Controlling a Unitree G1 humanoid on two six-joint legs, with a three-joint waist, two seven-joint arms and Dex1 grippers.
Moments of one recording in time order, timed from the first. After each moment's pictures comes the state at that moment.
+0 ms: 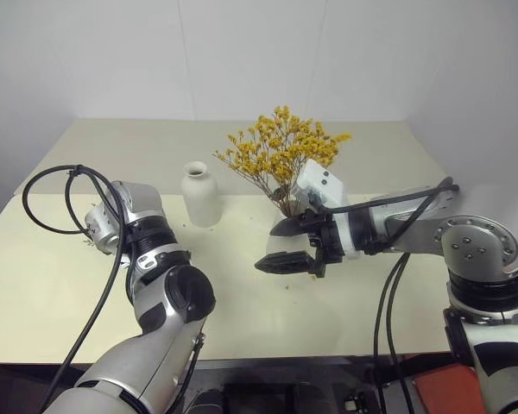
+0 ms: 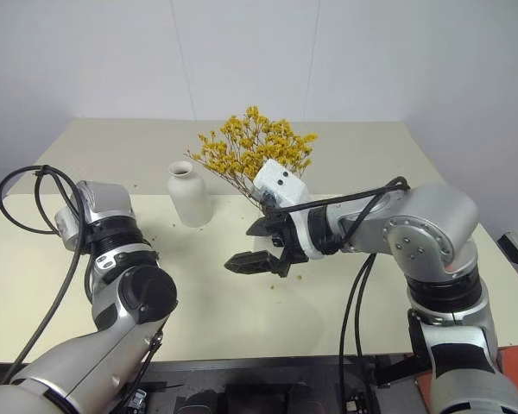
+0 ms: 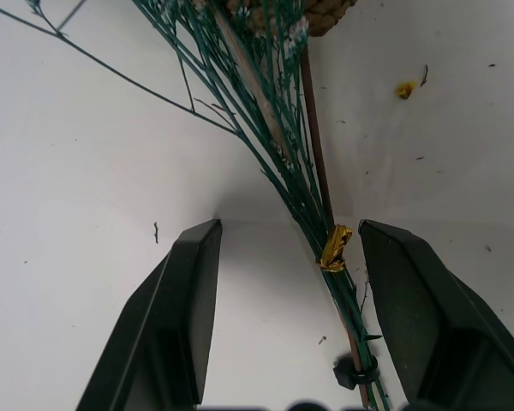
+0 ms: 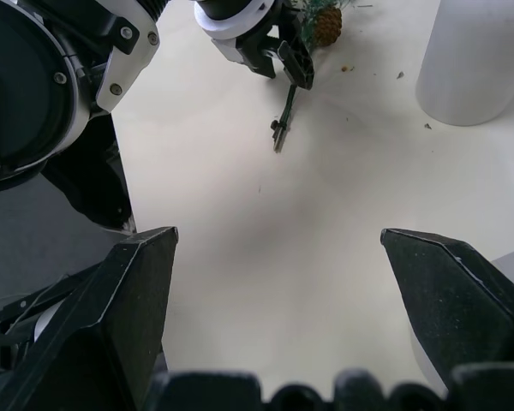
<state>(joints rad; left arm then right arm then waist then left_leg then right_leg) -1.25 0.03 0.94 0.40 1.43 1.61 -0.81 -0.98 -0.62 0.11 -0.47 0.95 1.48 0.57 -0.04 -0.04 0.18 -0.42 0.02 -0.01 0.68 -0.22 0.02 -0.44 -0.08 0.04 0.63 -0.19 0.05</state>
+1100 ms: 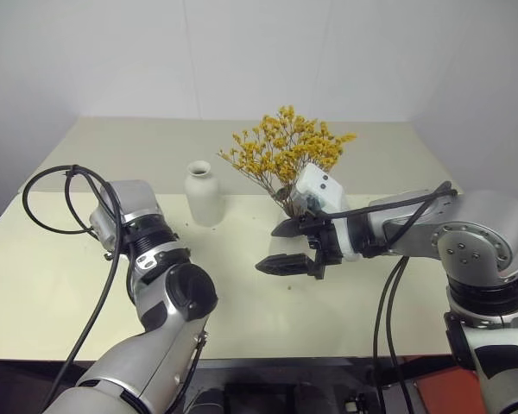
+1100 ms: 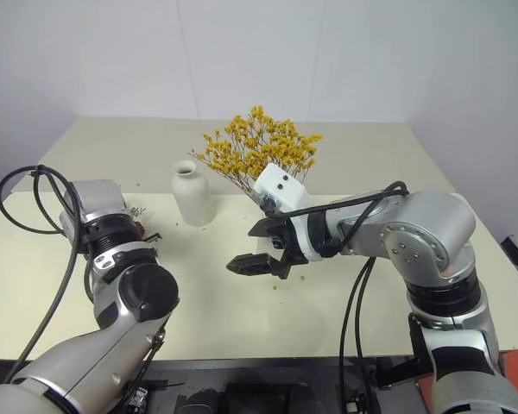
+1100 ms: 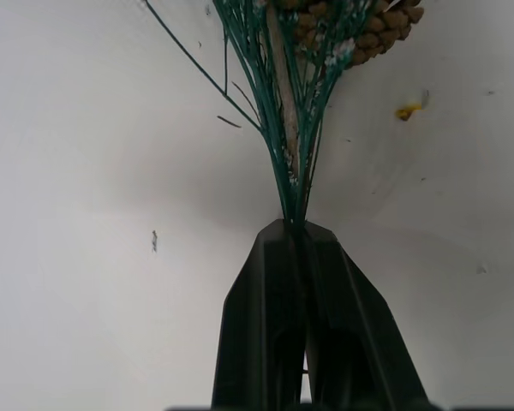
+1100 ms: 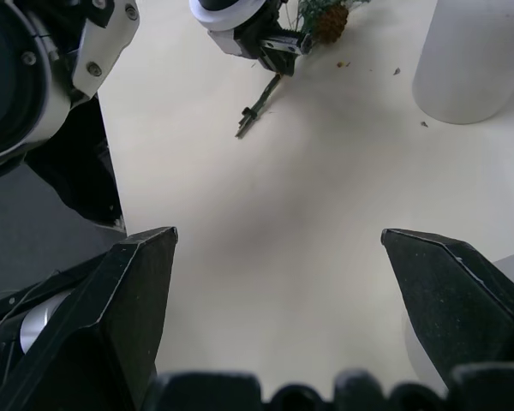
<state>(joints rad) -1.32 -0.02 0.98 0.31 1.28 1.61 -0.61 -0.96 -0.62 0.13 -0.48 0.92 1.47 0.57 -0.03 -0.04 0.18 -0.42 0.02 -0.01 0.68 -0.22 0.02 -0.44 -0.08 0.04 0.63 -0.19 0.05</state>
